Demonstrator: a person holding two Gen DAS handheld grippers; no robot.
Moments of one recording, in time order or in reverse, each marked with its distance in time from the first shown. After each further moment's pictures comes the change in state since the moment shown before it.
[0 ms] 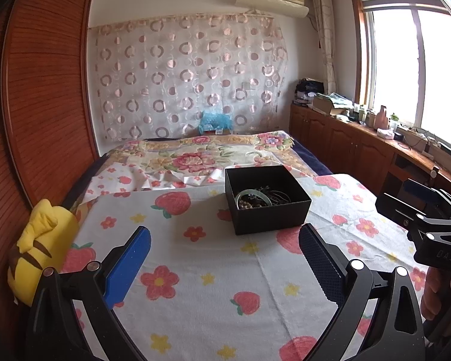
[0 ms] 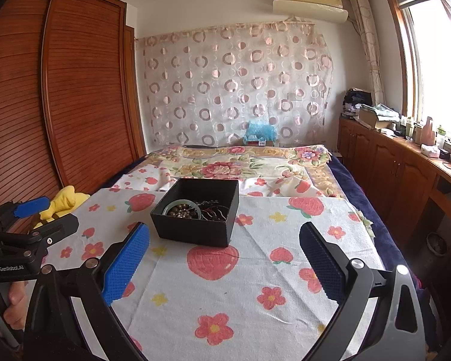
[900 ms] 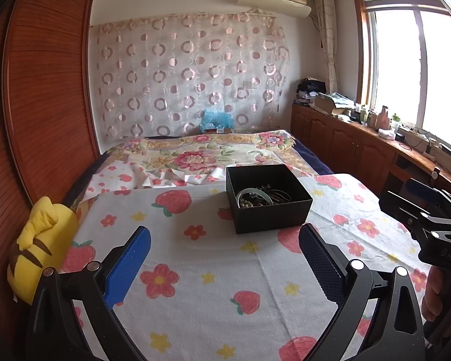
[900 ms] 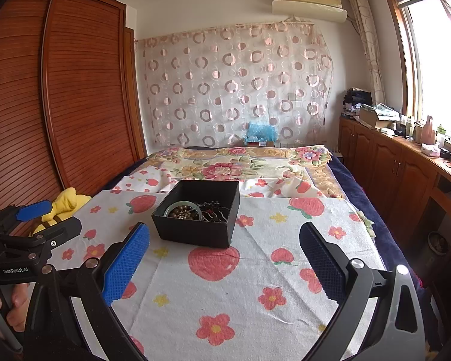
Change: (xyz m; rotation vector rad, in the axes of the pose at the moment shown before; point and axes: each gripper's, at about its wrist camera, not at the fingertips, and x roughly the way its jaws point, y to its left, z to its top) left arm -0.002 -0.001 -0.001 -0.004 0.002 0.005; right arm 0.000 0.000 -0.001 0.004 -0.003 0.001
